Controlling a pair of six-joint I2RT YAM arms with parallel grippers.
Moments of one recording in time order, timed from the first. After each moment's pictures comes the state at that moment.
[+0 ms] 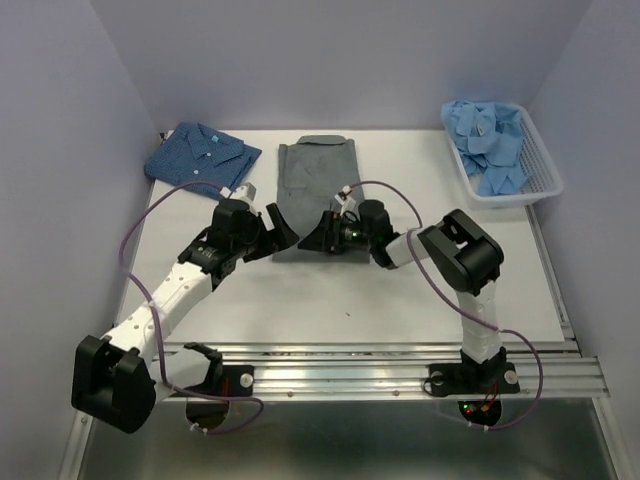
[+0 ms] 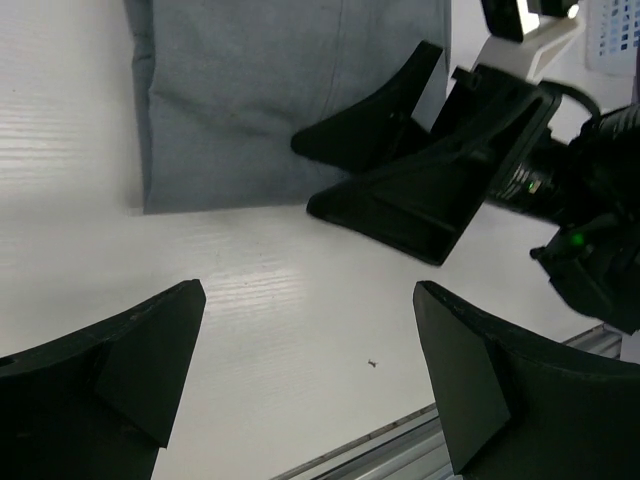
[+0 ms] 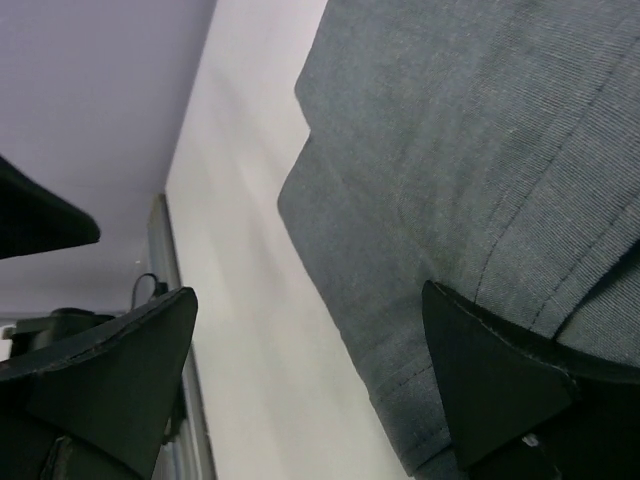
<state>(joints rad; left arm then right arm) -0.40 1.12 0.77 -0.31 0.15 -0.68 0.55 2.10 1.02 0.72 -0.70 0.77</state>
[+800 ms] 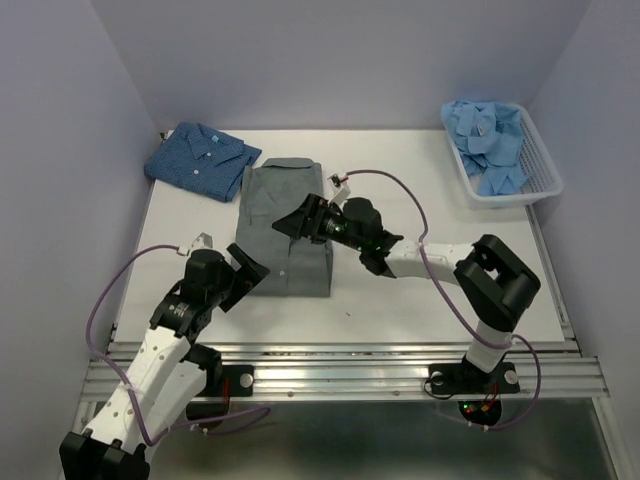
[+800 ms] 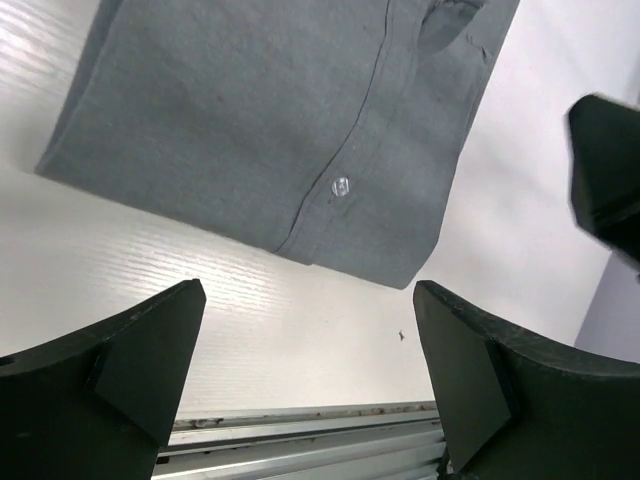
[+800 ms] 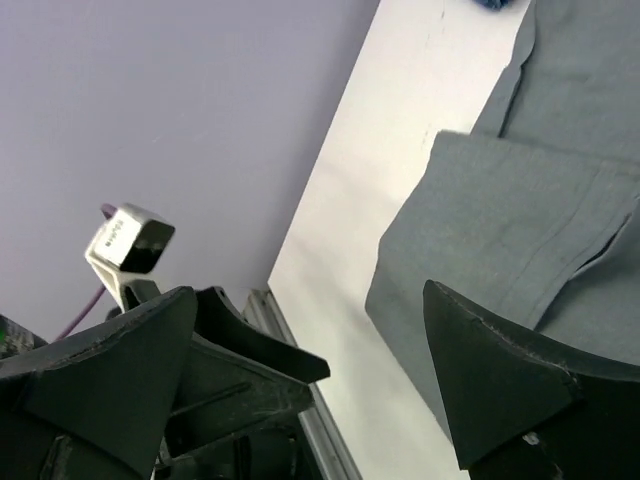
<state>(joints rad) -0.32 0.64 0.50 -0.60 0.00 -0.95 0.83 1.81 1.00 0.71 -0.19 1.01</state>
